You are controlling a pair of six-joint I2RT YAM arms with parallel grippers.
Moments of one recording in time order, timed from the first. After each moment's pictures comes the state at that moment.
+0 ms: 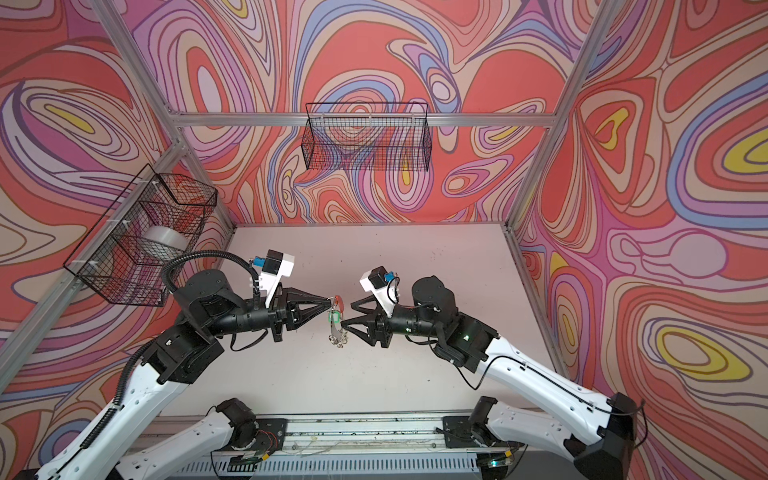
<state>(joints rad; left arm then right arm) -0.59 0.83 1.05 -0.31 0.77 -0.38 0.86 1.04 0.95 -0.12 -0.50 0.24</state>
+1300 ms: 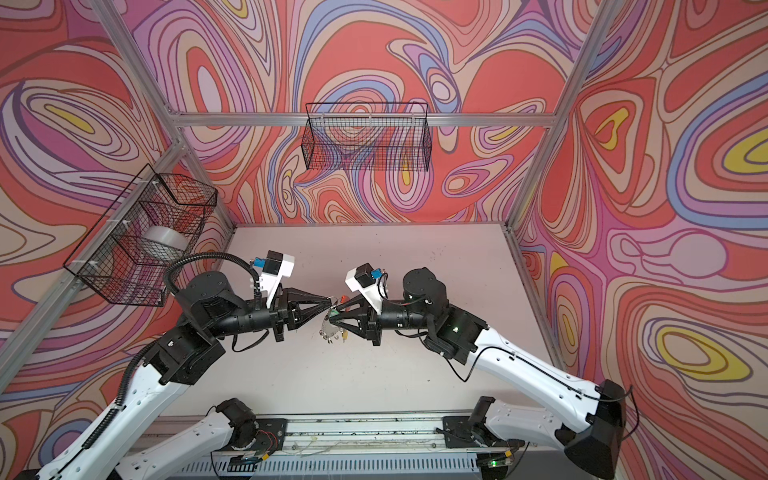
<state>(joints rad) -0.59 0.83 1.03 -0.28 0.74 -0.39 0.89 1.12 1.04 -0.06 -0.61 0.19</state>
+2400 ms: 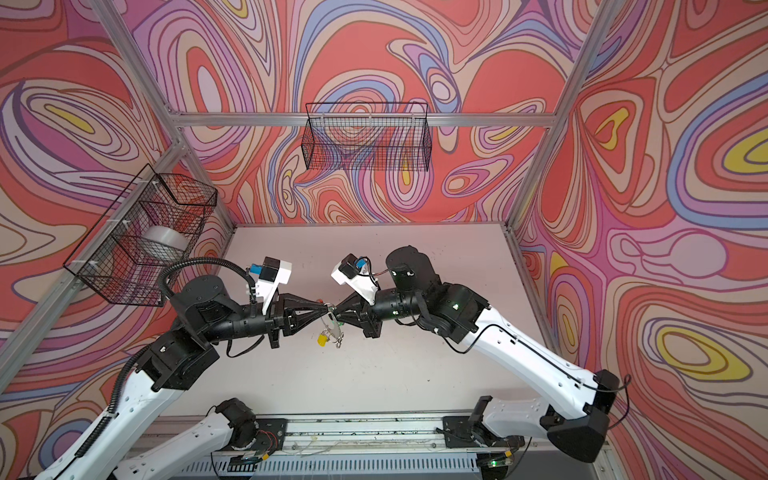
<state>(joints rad) -0.59 0.79 1.03 -0.37 0.75 -0.31 0.89 1.25 1.40 -0.59 -0.62 0.07</state>
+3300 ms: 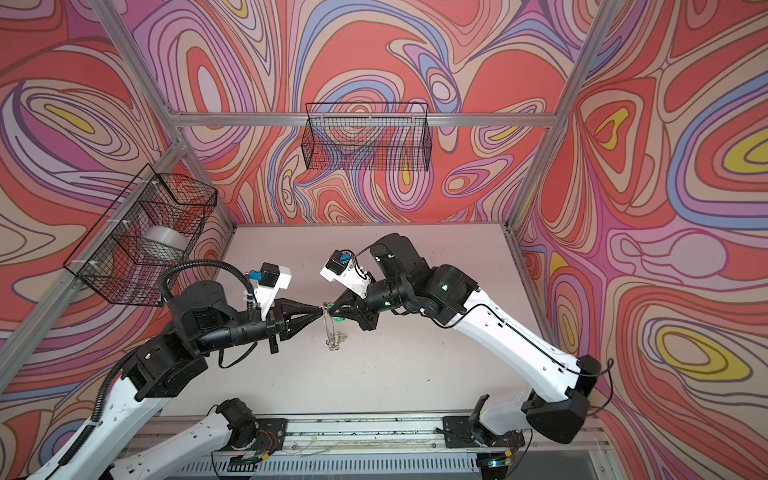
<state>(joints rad) -0.68 0.76 1.09 -0.56 0.50 -0.24 0.89 1.40 1.63 -0.85 -0.57 -0.07</state>
